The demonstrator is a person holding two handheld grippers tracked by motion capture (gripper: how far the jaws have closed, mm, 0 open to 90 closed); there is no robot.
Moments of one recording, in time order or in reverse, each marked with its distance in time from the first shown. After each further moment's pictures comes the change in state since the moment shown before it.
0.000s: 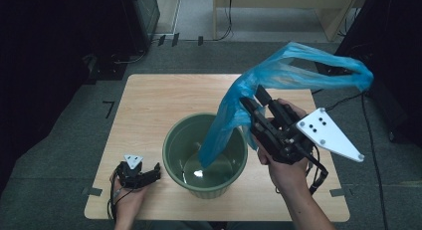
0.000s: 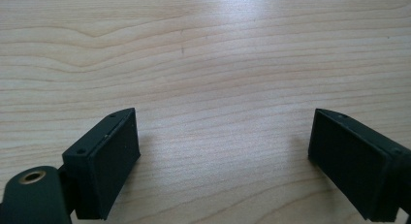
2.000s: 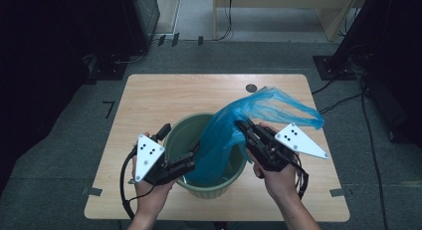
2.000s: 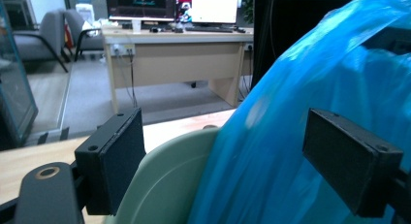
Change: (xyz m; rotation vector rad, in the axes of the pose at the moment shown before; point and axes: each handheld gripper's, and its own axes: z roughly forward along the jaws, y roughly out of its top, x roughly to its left) left arm -0.122 0.117 -0.158 -0.595 -0.379 0.121; right arm -0.025 -0.080 -0.003 0.186 0.053 0.071
